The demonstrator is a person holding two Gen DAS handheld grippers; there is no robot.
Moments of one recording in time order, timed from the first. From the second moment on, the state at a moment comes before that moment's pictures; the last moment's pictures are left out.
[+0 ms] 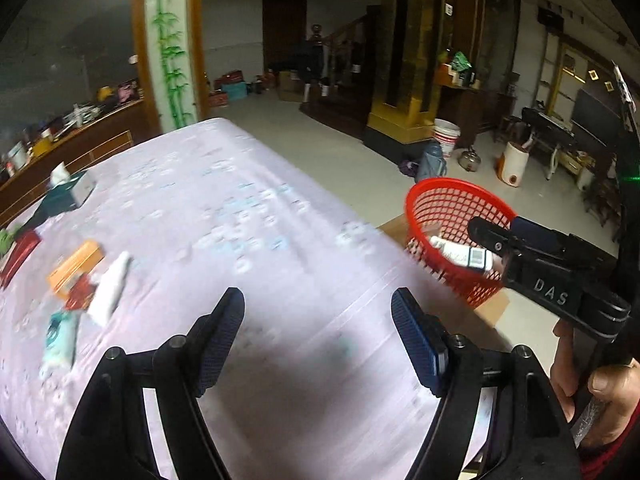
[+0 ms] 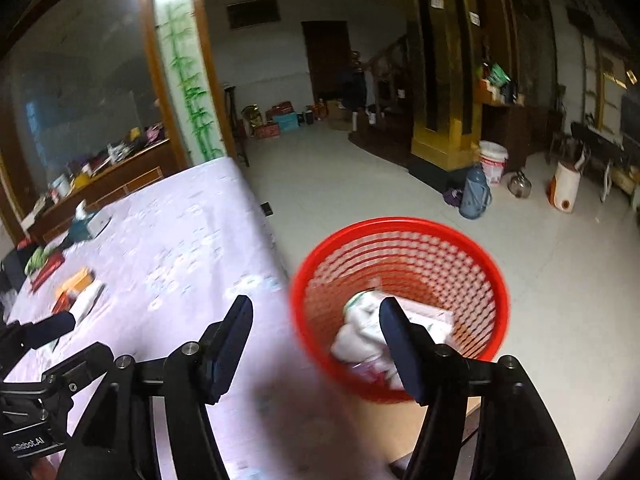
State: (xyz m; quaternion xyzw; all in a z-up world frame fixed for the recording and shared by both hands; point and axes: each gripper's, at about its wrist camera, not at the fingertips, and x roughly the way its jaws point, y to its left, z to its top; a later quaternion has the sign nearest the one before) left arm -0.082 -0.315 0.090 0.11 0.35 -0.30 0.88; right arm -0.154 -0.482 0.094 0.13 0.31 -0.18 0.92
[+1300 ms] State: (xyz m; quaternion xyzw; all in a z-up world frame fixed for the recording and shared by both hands) left arm -0.076 -0.059 0.074 0.01 0.38 -0.14 0.92; right arm -0.129 -0.274 0.066 0.04 0.37 -0.03 0.93
